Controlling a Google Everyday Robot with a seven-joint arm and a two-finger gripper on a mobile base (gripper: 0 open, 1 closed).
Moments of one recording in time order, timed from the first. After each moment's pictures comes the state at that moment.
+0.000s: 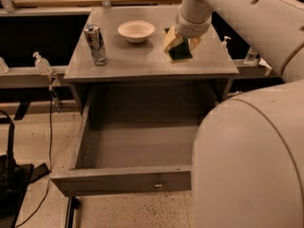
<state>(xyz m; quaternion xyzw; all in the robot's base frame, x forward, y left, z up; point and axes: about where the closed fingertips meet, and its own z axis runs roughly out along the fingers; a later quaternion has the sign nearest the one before) 0.745 -0.125 0.892 -0.05 0.97 0.01 0.23</state>
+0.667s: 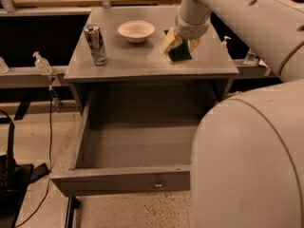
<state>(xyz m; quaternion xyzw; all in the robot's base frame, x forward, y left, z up) 0.745 -0.123 0.887 -0.05 0.97 0.01 0.23</state>
